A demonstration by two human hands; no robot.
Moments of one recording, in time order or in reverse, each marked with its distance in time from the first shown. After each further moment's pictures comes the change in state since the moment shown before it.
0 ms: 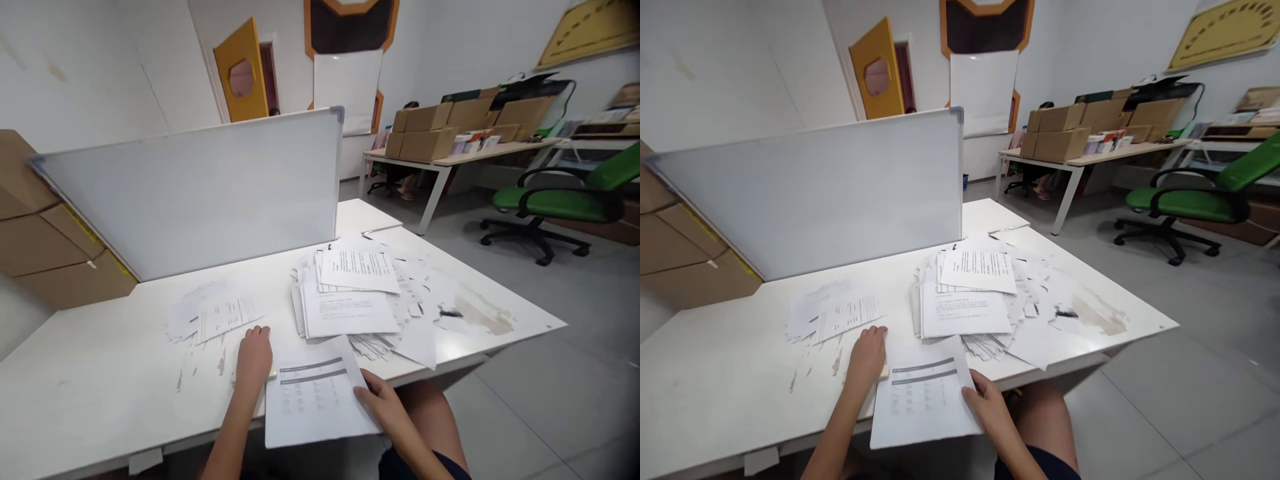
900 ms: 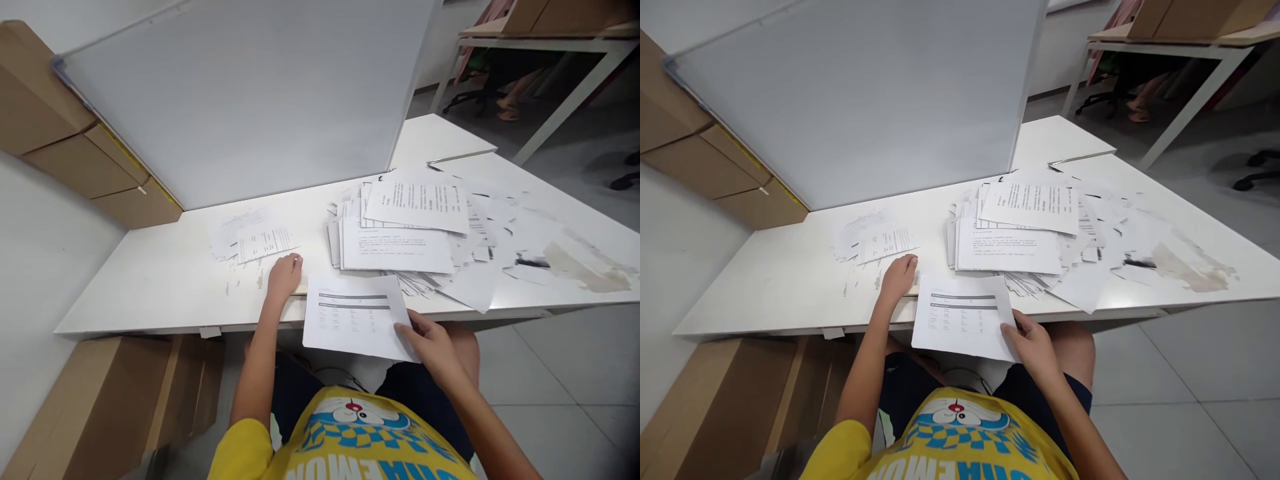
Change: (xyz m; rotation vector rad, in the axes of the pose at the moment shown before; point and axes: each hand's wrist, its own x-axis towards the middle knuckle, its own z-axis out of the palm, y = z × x) left_hand -0.008 0.009 -0.015 -0.332 -0.032 -0.108; right_hand -0.029 0.013 -0.031 -0.184 0.132 0.131
